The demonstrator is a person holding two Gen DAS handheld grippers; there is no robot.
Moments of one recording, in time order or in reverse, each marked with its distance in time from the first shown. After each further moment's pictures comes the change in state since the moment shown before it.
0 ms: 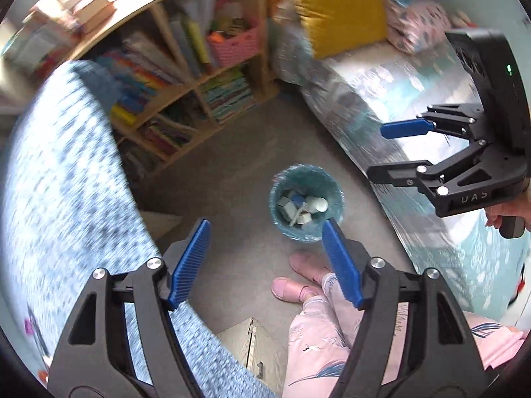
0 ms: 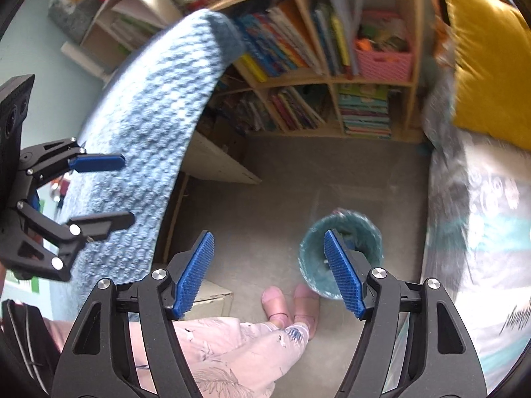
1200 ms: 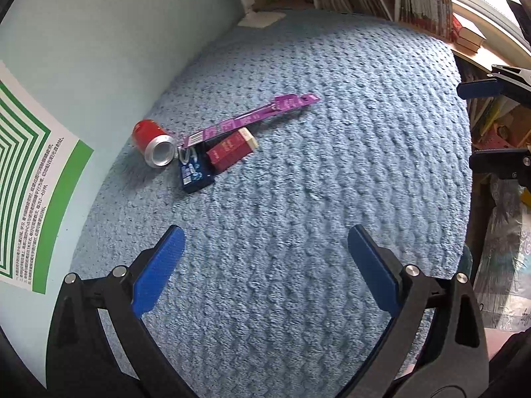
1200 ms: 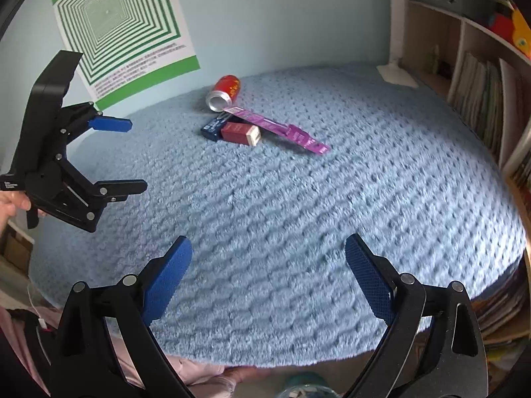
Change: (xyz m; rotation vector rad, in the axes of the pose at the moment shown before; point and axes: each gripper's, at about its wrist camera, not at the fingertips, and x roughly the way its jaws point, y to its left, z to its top) left arm -0.173 0.241 -0.300 -0.915 -0.031 0.585; right arm 0.082 0.427 0.117 -1.103 0.089 0.378
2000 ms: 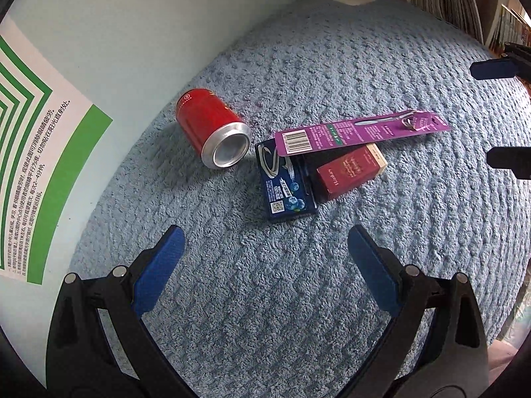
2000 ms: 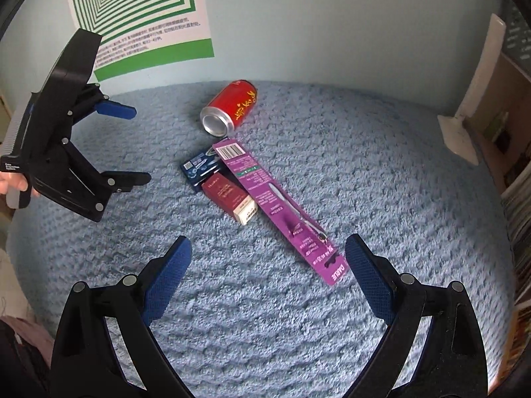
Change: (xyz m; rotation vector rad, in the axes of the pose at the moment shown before) left arm 0.104 0.115 0.045 -0.175 0.126 0.057; right arm 0.132 -0.015 0.138 -0.240 0.092 0.053
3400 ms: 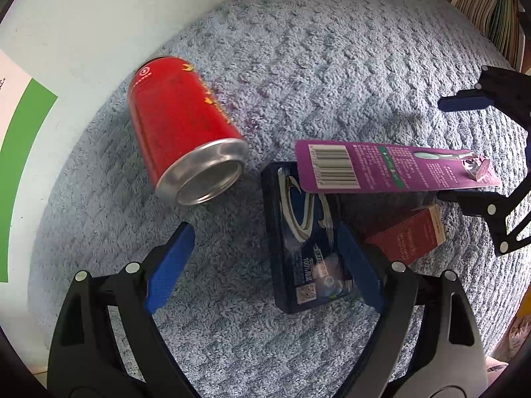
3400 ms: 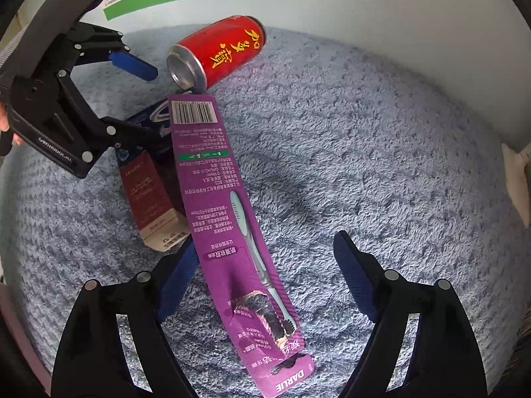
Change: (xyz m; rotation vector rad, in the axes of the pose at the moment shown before) left arm 0.105 0.019 0.053 -0.107 0.145 -0.104; right arm 0.154 -0.039 0.042 -0.212 0.156 0.086
